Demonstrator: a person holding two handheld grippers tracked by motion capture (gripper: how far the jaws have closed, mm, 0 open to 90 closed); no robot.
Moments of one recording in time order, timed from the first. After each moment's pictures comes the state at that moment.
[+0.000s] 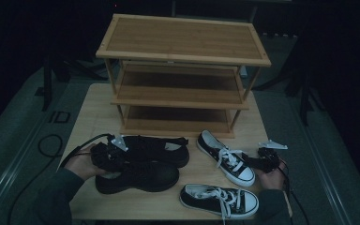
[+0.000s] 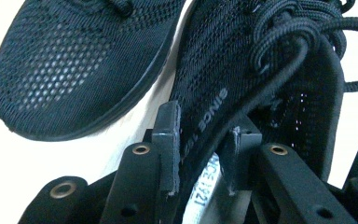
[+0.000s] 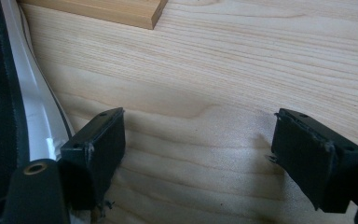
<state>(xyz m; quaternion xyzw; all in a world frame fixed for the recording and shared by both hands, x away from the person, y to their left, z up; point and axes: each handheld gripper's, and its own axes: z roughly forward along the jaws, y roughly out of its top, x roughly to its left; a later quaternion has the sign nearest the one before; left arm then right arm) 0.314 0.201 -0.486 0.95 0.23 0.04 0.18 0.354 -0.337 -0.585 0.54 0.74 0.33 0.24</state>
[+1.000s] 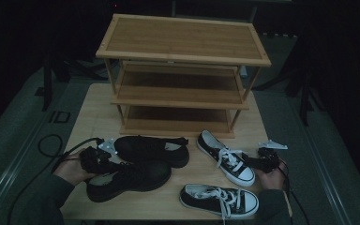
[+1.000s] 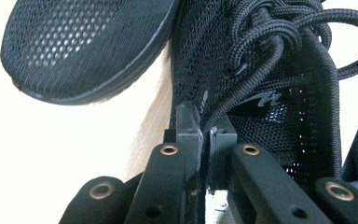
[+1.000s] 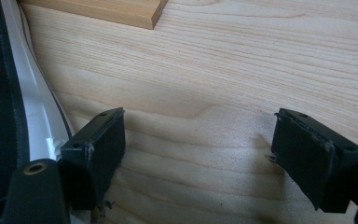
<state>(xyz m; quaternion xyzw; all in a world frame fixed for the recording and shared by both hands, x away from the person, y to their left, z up) 0.296 0.235 -0.486 0.95 0.25 0.05 0.21 0.354 -0.337 -0.585 0.54 0.74 0.33 0.24</state>
